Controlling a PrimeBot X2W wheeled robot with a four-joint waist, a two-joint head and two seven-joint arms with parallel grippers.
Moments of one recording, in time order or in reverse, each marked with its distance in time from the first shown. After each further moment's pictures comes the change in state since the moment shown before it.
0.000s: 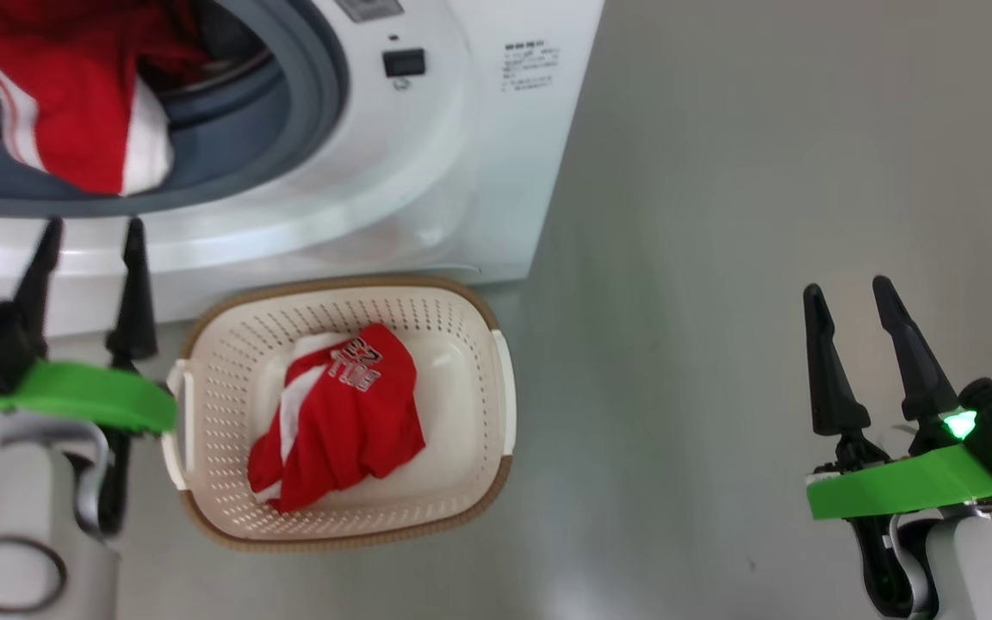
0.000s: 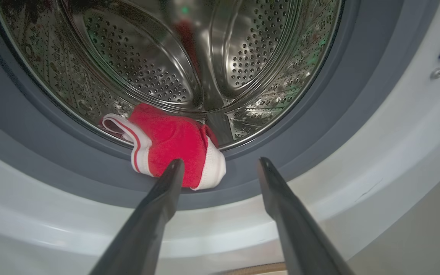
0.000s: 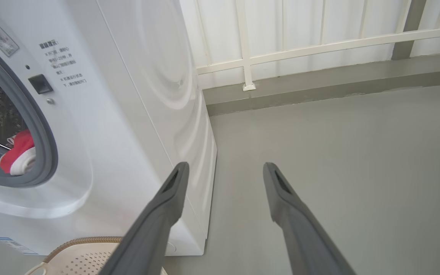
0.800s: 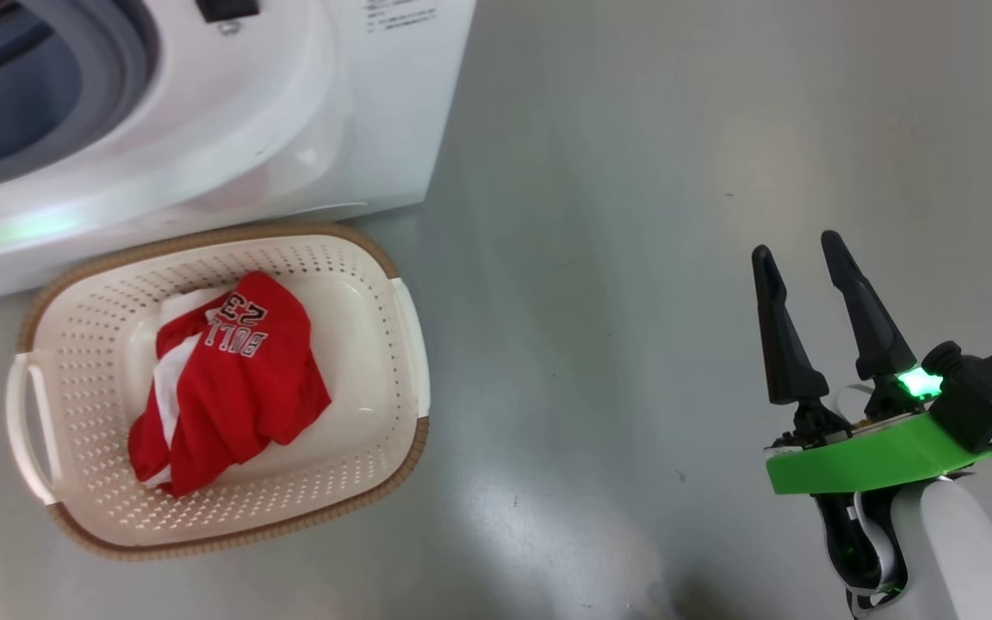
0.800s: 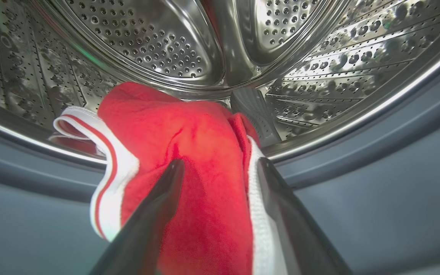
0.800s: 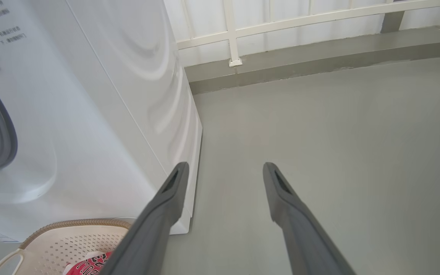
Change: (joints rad) left arm -0.402 0.172 0.089 0.377 0.111 0.013 0.000; right arm -0.080 -0.001 0.098 -0.023 0.040 0.000 0.000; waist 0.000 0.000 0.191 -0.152
